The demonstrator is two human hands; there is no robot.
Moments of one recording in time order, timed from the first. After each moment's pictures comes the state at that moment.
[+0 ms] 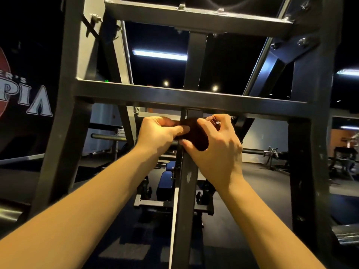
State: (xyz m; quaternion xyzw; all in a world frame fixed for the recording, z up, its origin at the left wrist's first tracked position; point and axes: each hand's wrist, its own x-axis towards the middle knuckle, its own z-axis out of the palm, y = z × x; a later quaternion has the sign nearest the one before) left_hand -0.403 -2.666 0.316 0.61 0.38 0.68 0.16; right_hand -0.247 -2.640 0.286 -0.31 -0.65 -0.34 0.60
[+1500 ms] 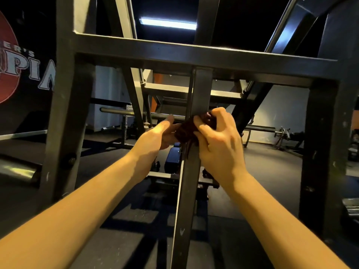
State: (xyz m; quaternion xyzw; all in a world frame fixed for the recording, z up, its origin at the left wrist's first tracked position) left_hand -0.413 -2.671 0.239 0.58 0.40 0.60 0.38; right_hand -0.237 -2.640 0.221 -0.28 -0.75 -0.32 0.50
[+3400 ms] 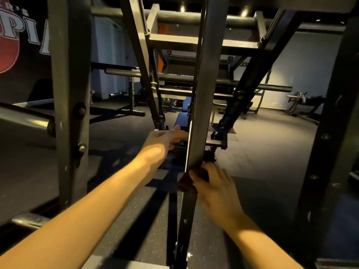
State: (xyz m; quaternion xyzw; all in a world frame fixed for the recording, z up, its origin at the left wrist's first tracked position) left_hand -0.400 -2.703 0.128 0.51 0.48 0.60 0.40; right_hand -0.219 -2.663 0.001 -0.33 -0.84 -0.21 0.38
